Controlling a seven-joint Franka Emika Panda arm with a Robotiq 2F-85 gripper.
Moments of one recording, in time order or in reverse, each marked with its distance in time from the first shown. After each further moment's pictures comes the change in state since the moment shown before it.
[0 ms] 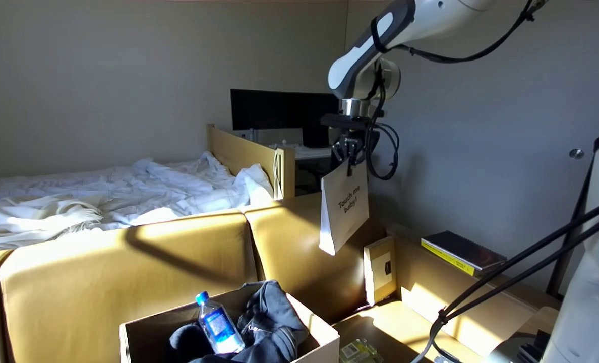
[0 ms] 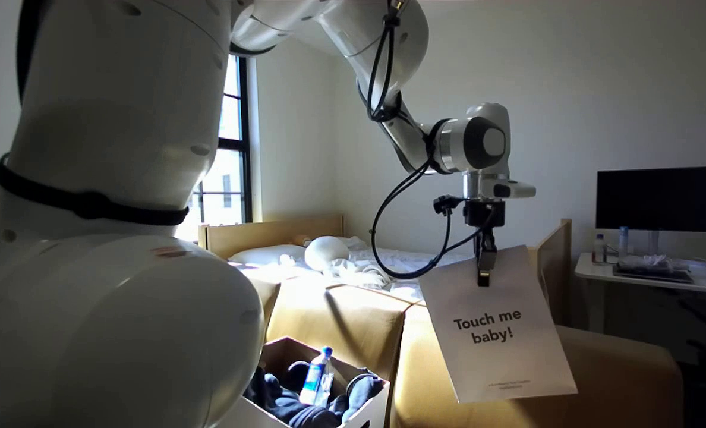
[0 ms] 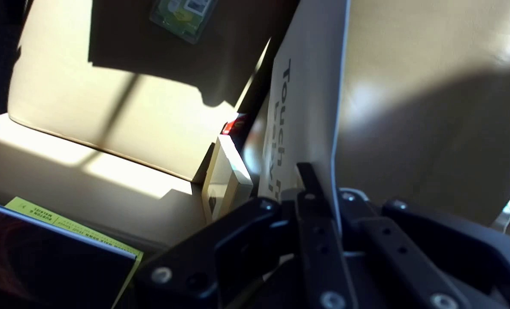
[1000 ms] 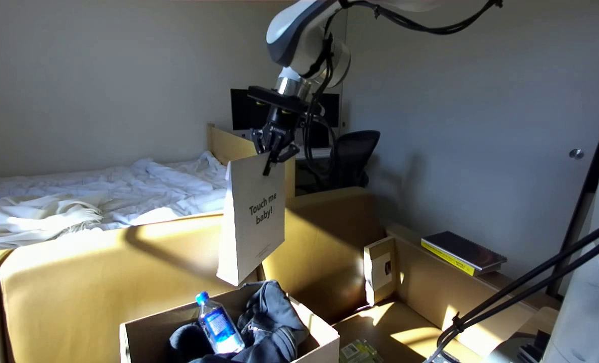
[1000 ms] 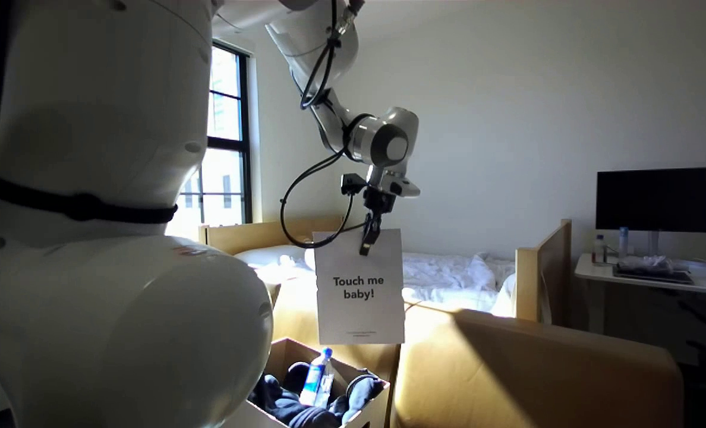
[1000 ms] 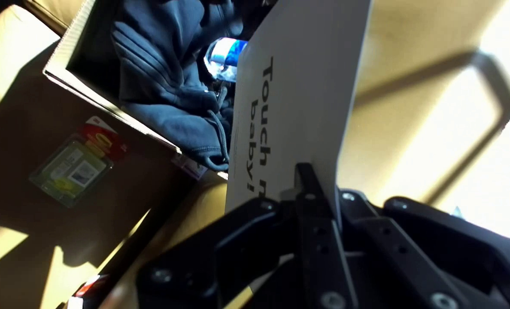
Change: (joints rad) arm 0.102 -0.050 0.277 0.001 0.347 -0.018 -0.103
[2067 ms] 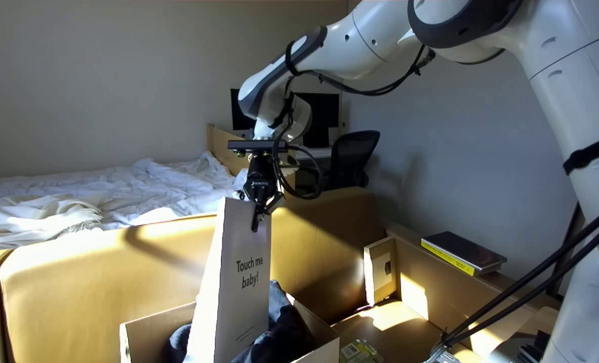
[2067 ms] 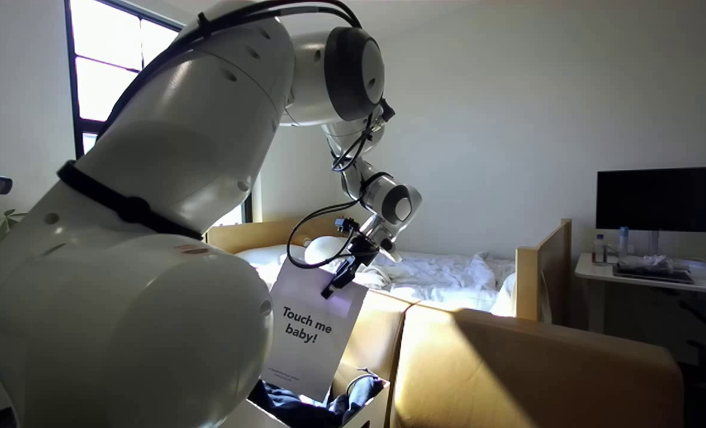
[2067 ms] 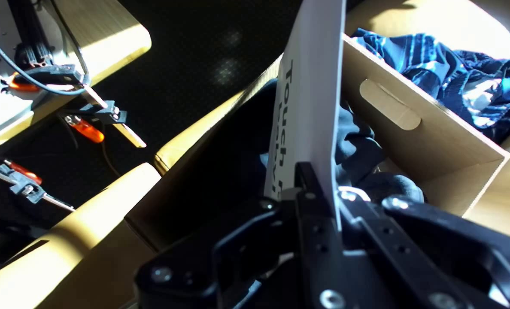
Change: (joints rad) arm 0.011 0.416 0.024 0.310 0.115 -0.499 -0.052
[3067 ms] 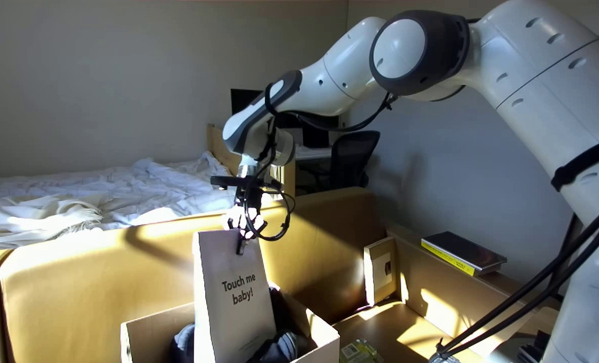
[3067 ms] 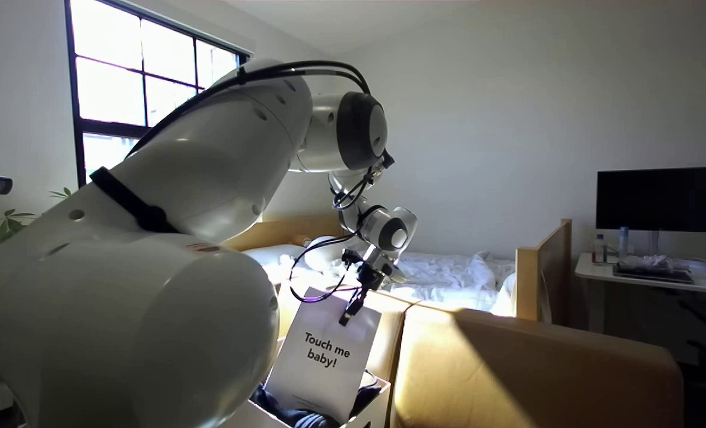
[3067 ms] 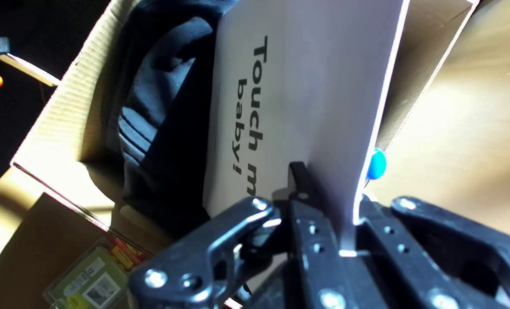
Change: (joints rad) arm 0.073 0.220 -0.035 0.160 -0.065 0.270 0.158
